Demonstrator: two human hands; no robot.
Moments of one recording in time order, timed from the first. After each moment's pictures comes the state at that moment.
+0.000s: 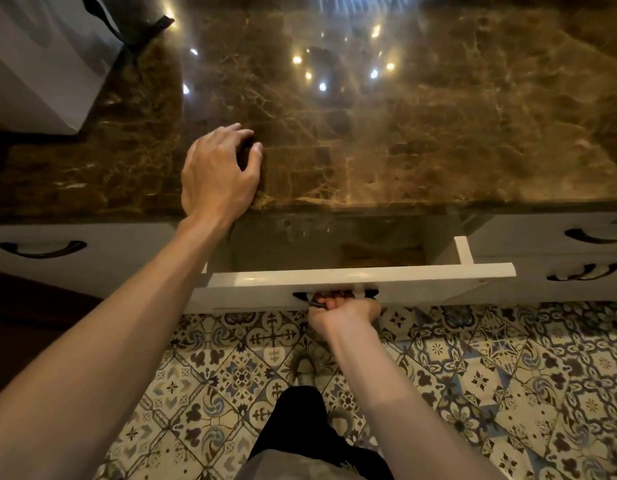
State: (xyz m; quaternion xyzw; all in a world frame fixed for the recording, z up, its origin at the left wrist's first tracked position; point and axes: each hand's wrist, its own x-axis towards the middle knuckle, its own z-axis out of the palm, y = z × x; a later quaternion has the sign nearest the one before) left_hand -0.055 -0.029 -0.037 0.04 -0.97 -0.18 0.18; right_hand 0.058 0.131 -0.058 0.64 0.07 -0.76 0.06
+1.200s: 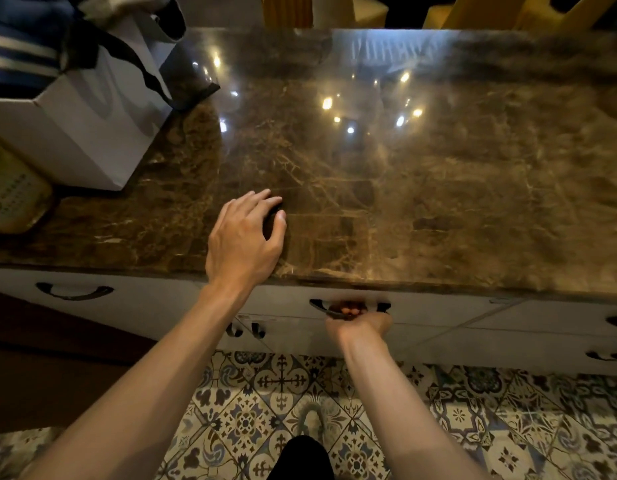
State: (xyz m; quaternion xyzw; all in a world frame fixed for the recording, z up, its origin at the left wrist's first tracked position) left_hand -0.053 -0.027 -0.034 0.04 -0.96 -0.19 0.19; right_hand -0.019 0.127 -0.078 0.56 0.07 -0.83 0.03
